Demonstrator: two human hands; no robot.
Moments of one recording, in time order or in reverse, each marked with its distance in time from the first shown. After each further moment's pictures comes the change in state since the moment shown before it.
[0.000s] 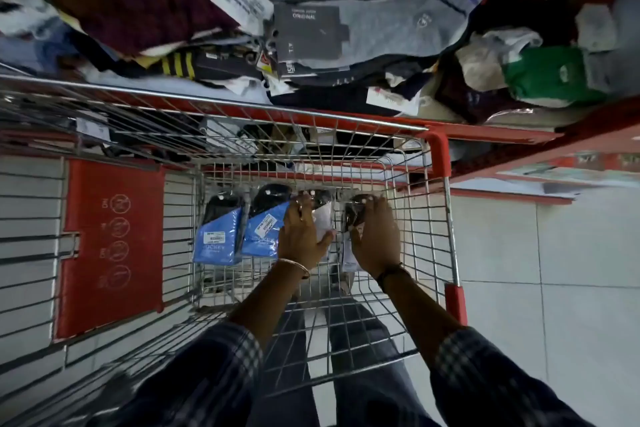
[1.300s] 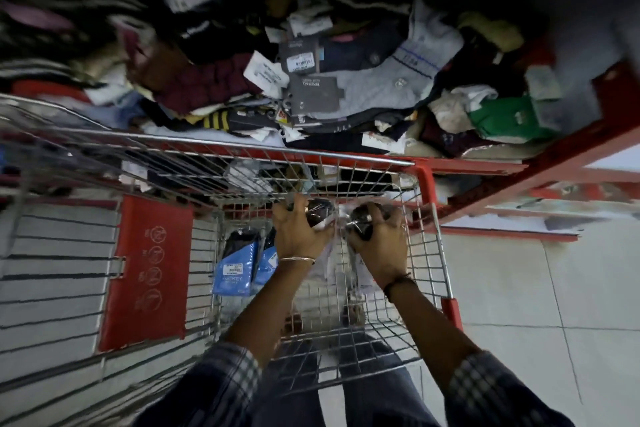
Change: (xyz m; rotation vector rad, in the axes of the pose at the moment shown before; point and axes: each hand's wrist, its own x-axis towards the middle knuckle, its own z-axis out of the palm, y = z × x) left_hand -0.004 0.040 -0.088 -0.189 0.334 -0.079; right_hand -0.022 -0.043 -0.075 0.240 0.335 -0.082
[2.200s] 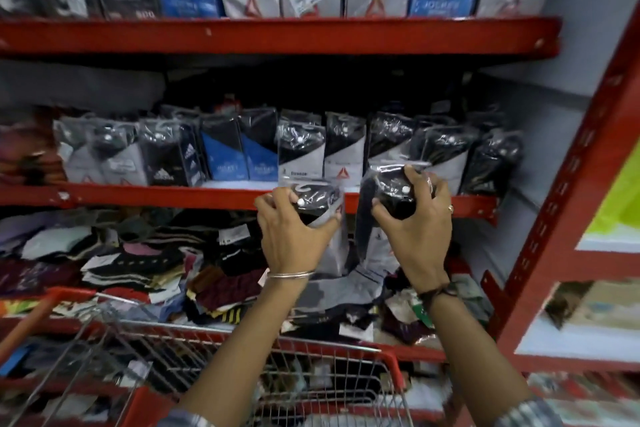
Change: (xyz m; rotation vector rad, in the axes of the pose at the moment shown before) left_hand -0.028 0.256 -0.253 -0.299 0.827 0.569; right_hand 0.029 -0.170 -0.330 0.322 0.937 -0.558
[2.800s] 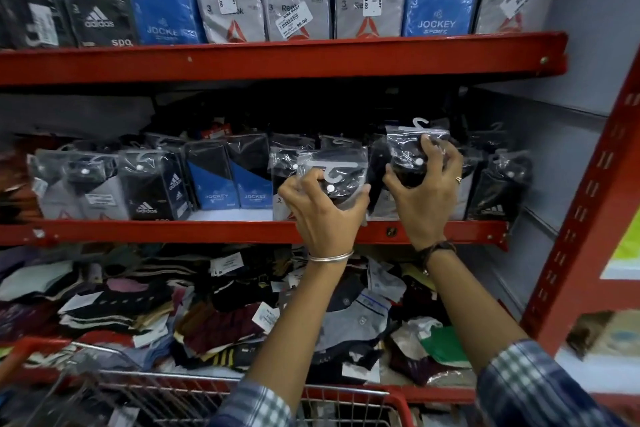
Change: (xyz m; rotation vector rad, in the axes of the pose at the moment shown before) left_hand 0.059 0.033 0.084 -0.154 0.283 0.213; right_hand 0.093 0.033 0.050 -0.012 0.260 -0.126
